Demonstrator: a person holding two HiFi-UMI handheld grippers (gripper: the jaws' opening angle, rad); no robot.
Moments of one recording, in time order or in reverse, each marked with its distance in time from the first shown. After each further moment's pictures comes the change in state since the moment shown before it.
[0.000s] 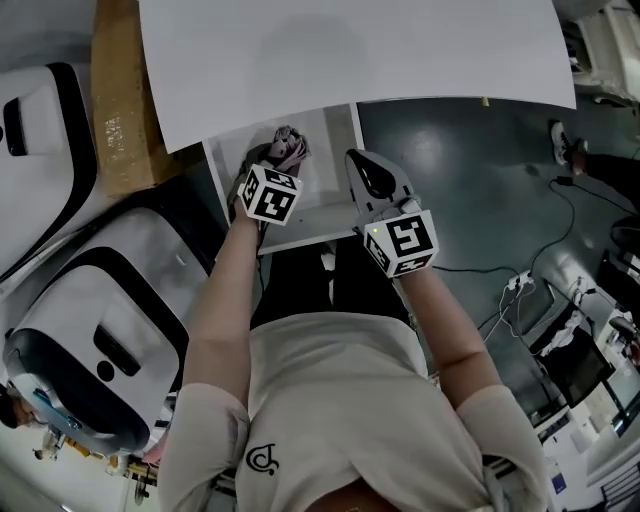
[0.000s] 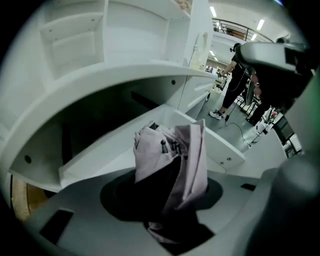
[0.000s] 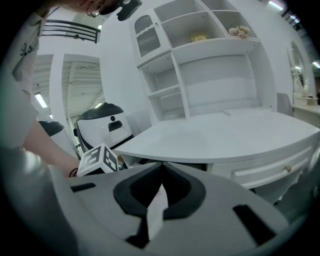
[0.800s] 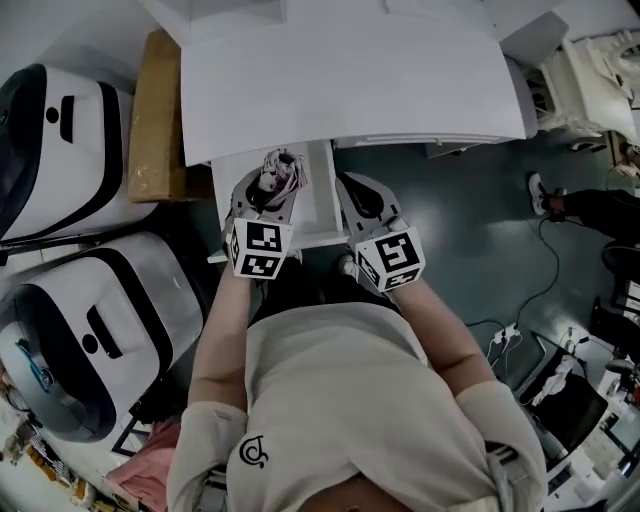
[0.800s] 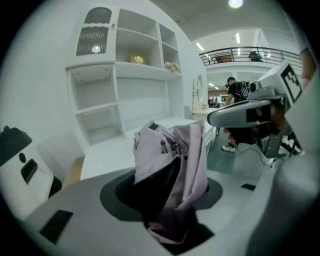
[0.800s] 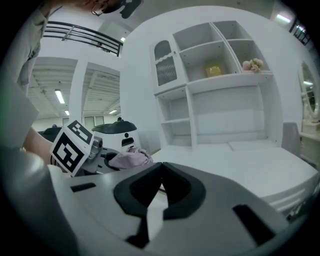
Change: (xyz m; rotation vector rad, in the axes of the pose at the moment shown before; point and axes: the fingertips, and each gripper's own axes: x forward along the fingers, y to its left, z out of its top) left arm -0.201 -0.068 0.128 0.029 -0.477 0.246; right arm -0.105 0.005 0.103 -0.138 -0.182 0.106
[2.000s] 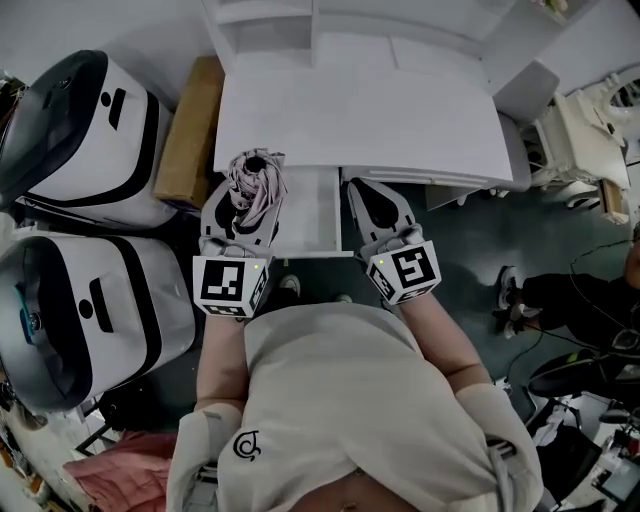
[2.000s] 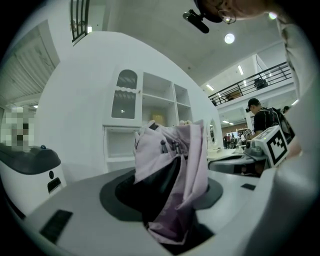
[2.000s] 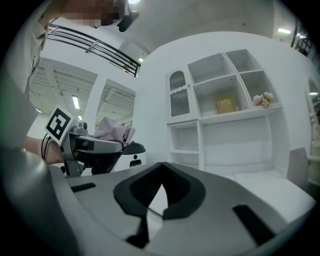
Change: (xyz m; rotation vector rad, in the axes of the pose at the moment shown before) left arm -0.185 0.021 0.138 -0.126 -0.503 0.185; right arm -0.059 0.034 0.118 -0.116 -0.239 0.081
